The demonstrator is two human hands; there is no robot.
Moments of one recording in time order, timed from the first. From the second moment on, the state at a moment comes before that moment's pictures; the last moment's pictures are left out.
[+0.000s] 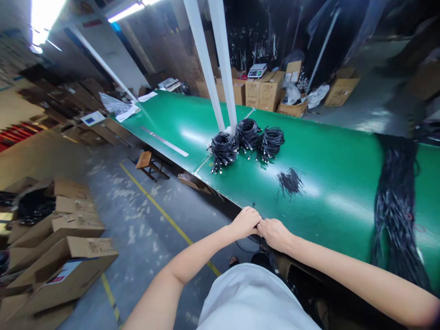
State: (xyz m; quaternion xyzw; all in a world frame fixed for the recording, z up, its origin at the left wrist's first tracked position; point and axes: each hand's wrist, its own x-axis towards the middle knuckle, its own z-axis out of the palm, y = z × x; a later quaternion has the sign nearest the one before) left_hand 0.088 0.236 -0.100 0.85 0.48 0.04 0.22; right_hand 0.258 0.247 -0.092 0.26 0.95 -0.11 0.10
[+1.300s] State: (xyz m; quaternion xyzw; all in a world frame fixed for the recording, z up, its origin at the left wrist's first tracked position) left_hand 0.146 0.211 -0.154 0.51 0.63 0.24 0.53; right_hand 0.251 0.253 -0.103 0.49 0.85 -0.18 0.11
